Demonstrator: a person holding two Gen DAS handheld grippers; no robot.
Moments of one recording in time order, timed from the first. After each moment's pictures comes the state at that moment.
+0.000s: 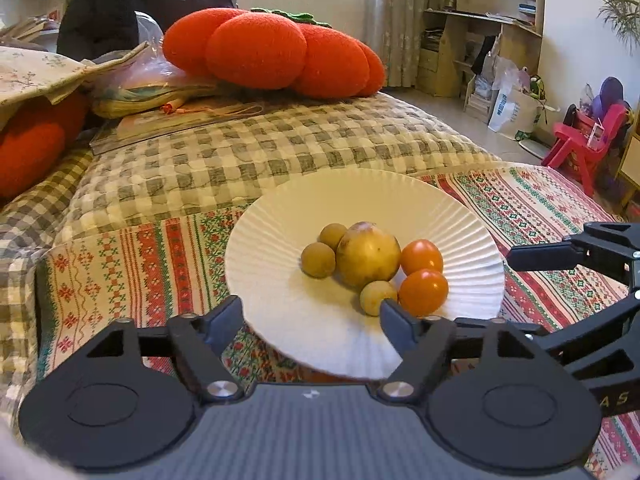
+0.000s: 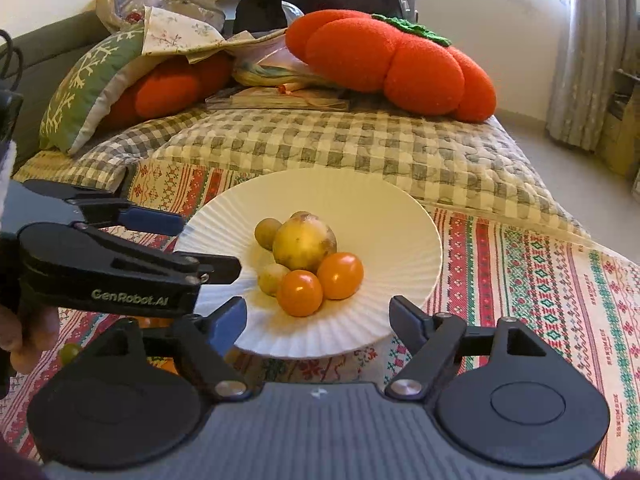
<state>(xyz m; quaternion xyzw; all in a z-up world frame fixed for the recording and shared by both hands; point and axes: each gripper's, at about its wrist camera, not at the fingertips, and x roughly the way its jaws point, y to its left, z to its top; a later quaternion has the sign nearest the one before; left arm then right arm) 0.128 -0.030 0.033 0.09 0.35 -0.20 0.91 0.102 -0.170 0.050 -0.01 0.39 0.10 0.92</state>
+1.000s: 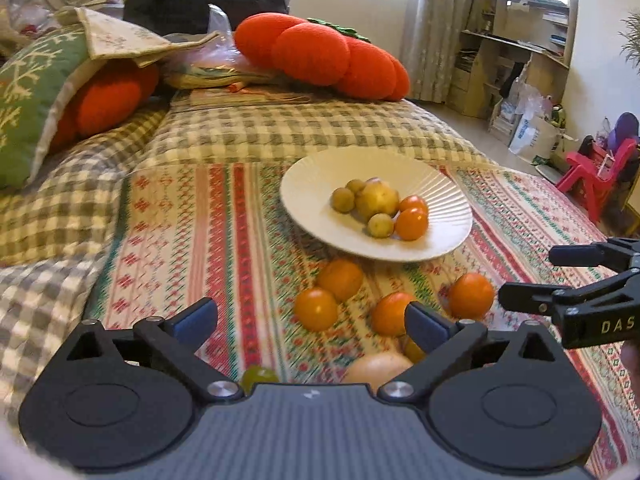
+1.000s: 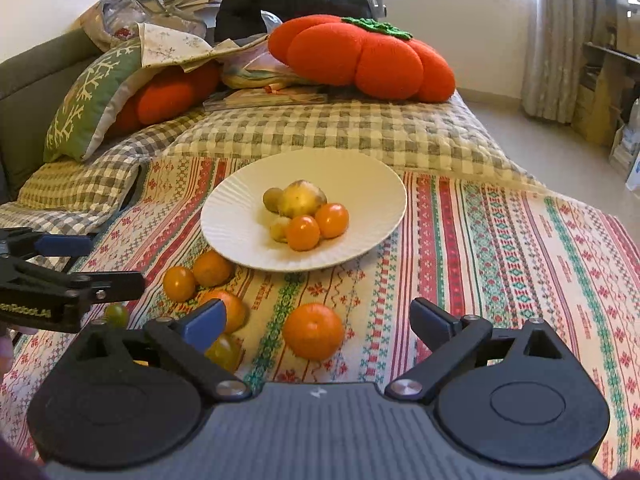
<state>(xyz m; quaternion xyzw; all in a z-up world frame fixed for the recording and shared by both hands) 0.037 0.021 0.048 0.04 0.36 -0.14 0.92 0.034 -0.177 0.068 0.02 0.40 0.07 0.91</state>
